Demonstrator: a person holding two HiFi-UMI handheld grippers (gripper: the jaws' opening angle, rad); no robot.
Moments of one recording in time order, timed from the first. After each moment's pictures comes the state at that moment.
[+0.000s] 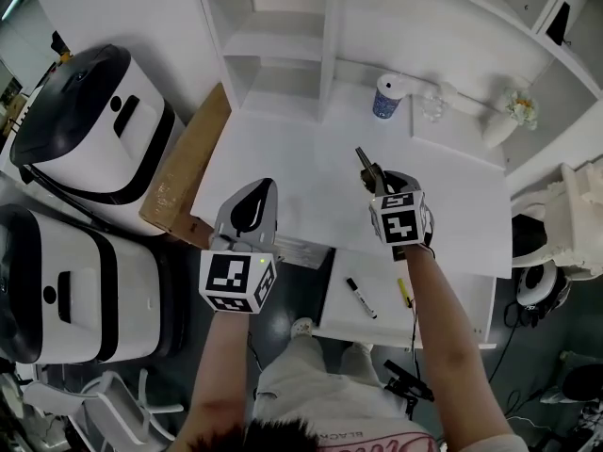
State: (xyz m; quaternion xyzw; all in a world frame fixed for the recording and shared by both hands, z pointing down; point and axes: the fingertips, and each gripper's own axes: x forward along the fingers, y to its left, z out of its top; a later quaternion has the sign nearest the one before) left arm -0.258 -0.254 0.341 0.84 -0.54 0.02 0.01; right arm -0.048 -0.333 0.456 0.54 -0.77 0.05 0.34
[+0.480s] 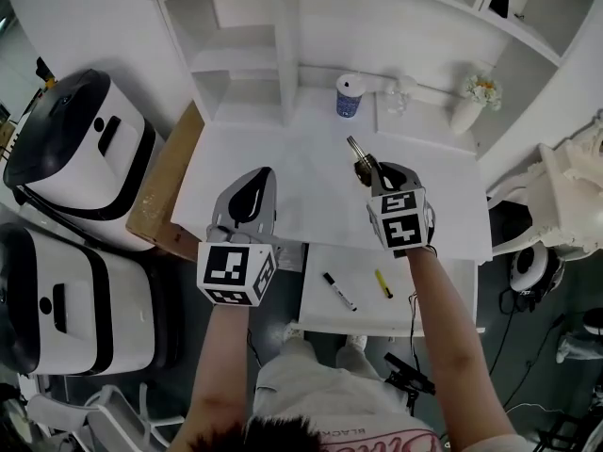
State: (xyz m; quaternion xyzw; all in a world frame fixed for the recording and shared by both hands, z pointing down) left arm -0.183 -0.236 0.297 0.86 -0.51 -0.01 -0.03; right arm 0.011 -0.290 0.389 0.57 -0.77 0.01 0.29
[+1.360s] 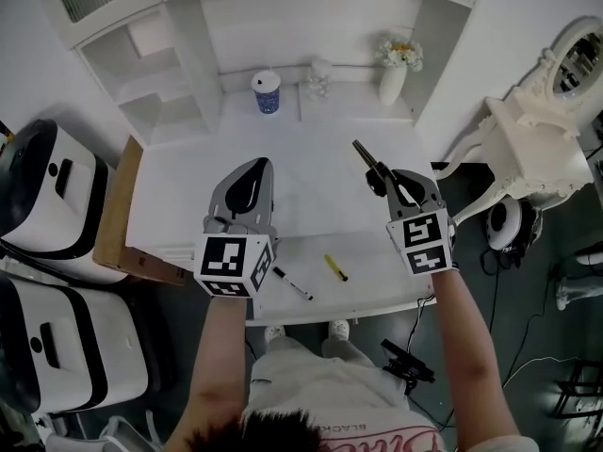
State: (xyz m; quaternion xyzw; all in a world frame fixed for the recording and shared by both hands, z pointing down) left arm -0.019 -0.207 0.281 0.91 -0.41 -0.02 -0.04; right arm 0.184 -0.169 0.351 0.61 -0.73 -0.05 0.30
